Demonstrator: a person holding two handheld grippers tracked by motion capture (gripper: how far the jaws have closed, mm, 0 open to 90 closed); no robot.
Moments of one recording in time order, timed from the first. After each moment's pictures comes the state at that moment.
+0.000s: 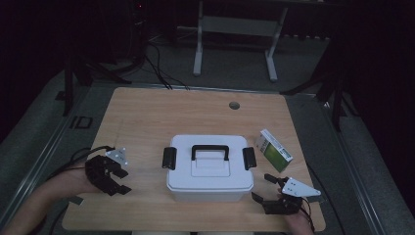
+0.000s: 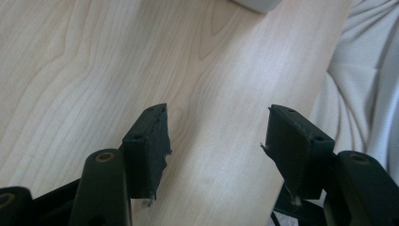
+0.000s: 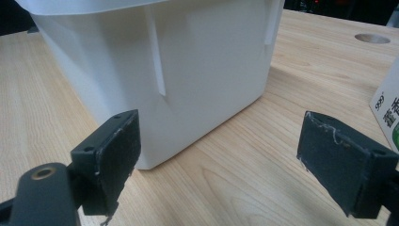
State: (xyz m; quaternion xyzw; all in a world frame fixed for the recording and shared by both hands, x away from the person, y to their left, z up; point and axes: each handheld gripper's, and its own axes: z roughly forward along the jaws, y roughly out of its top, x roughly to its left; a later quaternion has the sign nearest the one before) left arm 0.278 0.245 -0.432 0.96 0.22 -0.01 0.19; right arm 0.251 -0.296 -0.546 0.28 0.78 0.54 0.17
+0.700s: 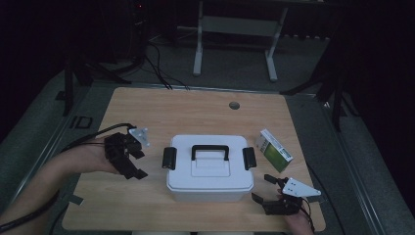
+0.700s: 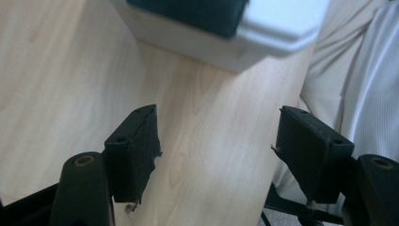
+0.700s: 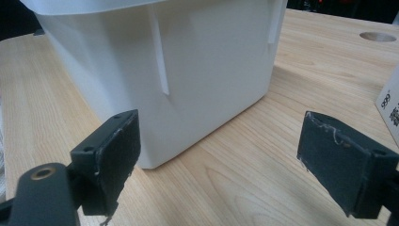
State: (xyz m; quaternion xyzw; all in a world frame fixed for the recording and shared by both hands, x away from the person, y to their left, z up) left arm 0.305 0.182 -0.363 0.97 0.17 0.00 0.17; right arm 0.251 -0.296 -0.547 0.28 0.78 0.54 0.16
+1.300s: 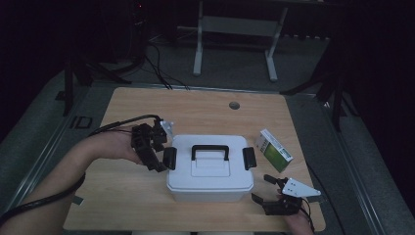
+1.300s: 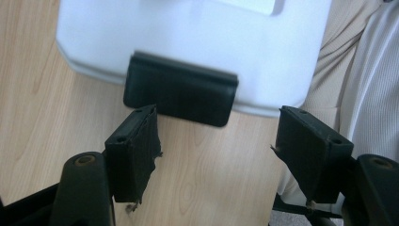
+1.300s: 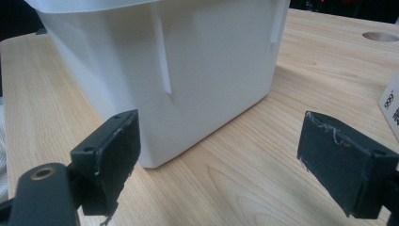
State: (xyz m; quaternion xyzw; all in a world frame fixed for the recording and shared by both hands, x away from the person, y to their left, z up) left arm 0.328 0.126 -0.352 0.98 0.13 -0.01 0.14; right arm 0.251 -0.296 -0.547 0.28 0.78 0.54 0.16
